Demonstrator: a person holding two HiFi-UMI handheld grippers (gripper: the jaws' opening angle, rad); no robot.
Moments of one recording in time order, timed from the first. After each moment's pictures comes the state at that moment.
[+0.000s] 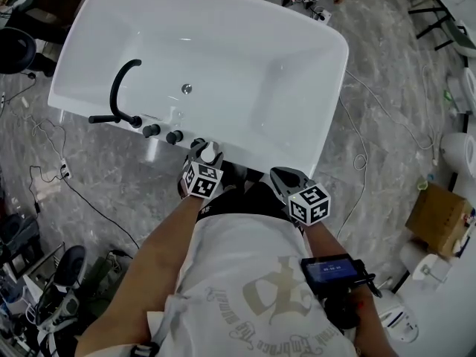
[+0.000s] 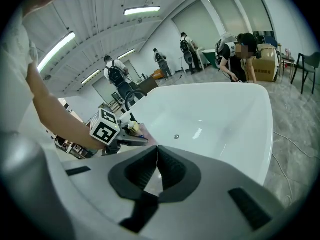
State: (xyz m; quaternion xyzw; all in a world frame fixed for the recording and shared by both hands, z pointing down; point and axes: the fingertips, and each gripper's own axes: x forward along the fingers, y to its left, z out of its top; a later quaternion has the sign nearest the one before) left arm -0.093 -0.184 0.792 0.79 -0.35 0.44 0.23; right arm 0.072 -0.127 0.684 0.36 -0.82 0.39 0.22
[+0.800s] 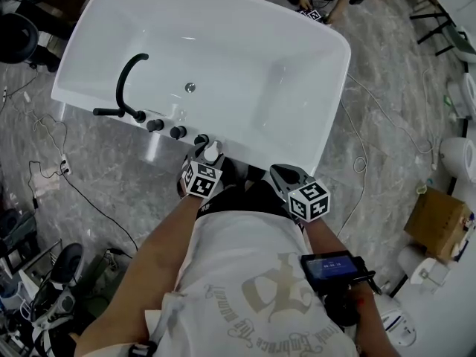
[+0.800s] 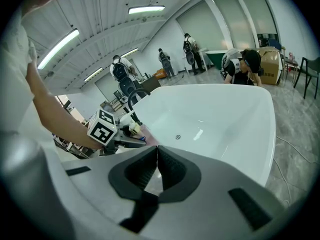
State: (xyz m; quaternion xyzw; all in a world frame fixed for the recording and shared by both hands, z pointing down) left arm -0.105 -0.165 0.789 0.80 -0.35 0.43 0.24; right arm 0.062 -0.121 0.683 0.35 -0.82 0.38 0.23
